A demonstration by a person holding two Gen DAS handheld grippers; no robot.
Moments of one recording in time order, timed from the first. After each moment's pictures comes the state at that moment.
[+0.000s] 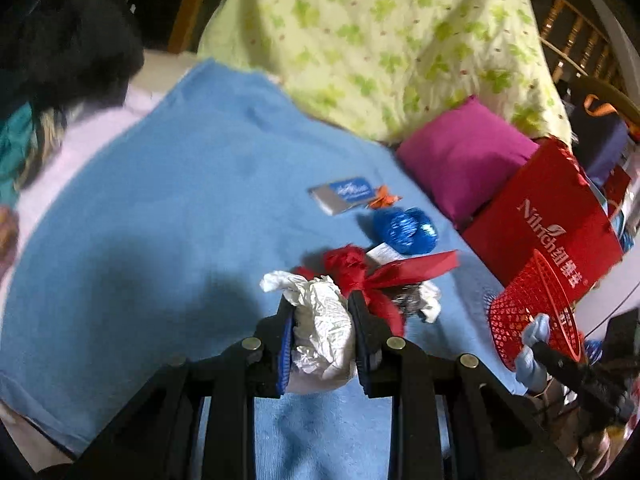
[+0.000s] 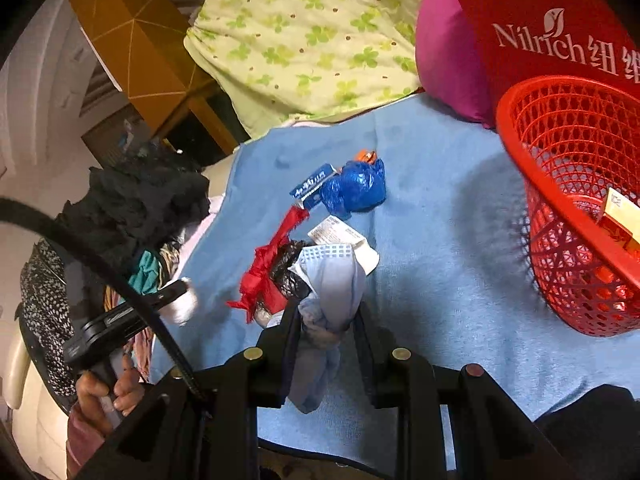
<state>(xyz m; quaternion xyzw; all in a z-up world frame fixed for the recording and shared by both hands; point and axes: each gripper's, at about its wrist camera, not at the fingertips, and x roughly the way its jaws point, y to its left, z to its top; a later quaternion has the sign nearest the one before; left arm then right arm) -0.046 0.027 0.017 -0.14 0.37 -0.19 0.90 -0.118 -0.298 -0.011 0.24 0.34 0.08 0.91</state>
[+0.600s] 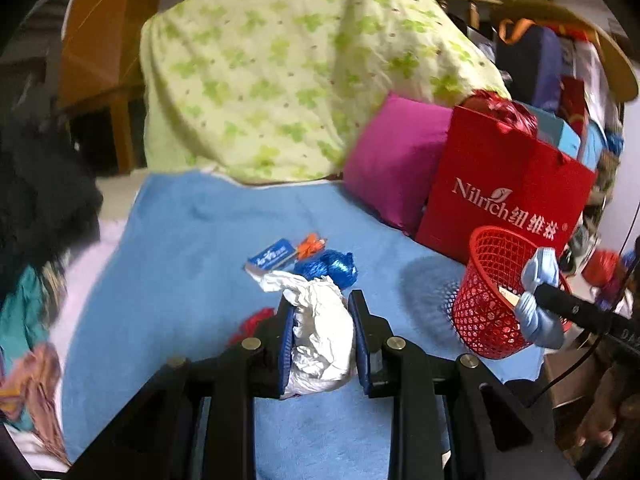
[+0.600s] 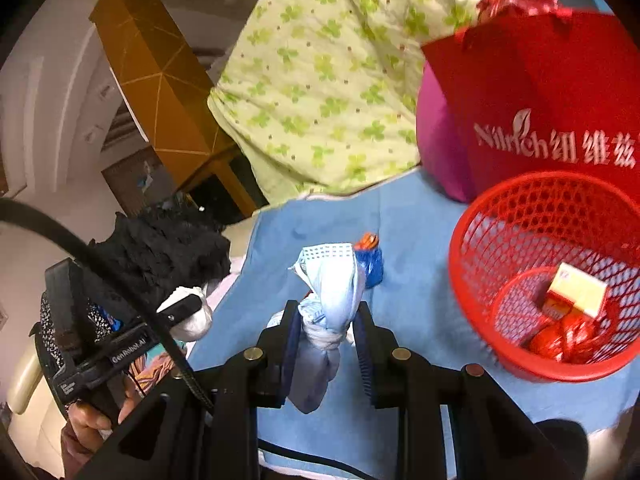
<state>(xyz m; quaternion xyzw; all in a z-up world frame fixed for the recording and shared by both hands) -0.114 -0.101 0.114 0.04 0.27 -0.21 0.94 -0.178 -0.340 0.069 0.23 0.23 0.07 0.94</state>
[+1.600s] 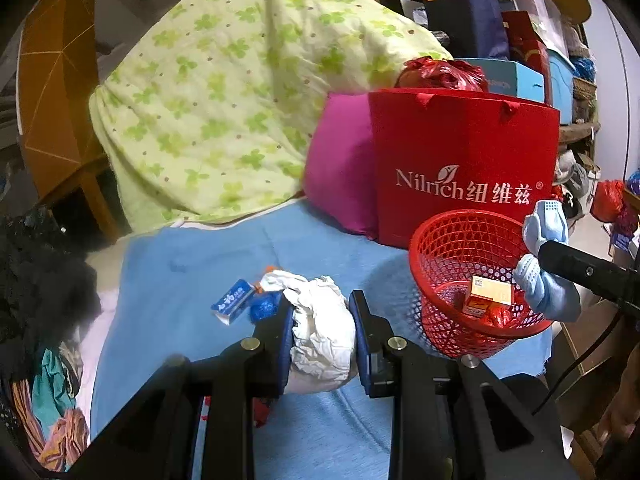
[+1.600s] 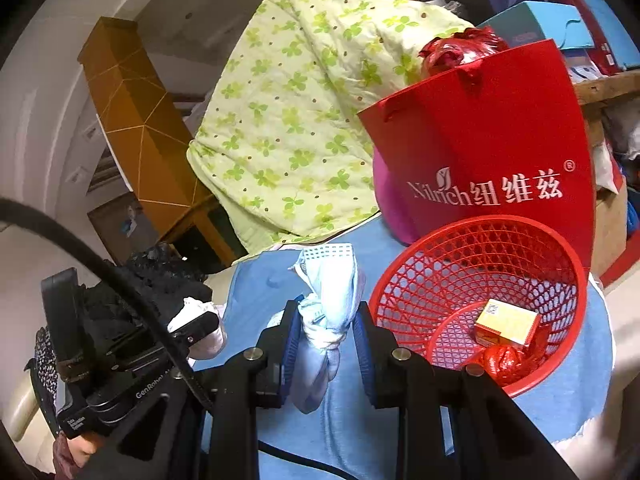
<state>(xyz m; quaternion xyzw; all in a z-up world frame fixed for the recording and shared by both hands) -0.147 -0.215 0.132 0.16 0.23 -0.22 0.93 -0.225 -0.406 0.083 0.27 0.17 0.01 0.95</state>
